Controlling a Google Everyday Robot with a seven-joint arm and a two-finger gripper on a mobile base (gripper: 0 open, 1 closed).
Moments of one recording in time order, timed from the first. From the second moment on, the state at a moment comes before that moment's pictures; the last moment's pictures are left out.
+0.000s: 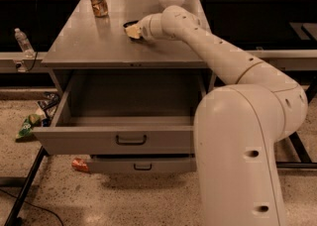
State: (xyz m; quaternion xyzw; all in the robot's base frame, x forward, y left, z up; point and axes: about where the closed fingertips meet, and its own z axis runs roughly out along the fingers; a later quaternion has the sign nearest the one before) arm 0.904 0.075 0.833 -0.31 0.77 0.19 0.52
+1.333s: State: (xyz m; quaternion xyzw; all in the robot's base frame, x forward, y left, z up) arm 0.803 0.046 0.852 -0.39 0.76 0.23 0.46
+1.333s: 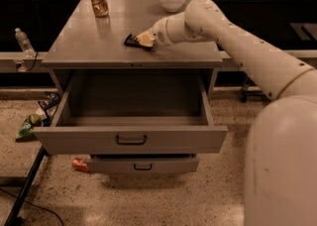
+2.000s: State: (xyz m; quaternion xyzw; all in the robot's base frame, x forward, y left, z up) arm 0.706 0.003 0.865 -0.41 0.76 0.27 0.41
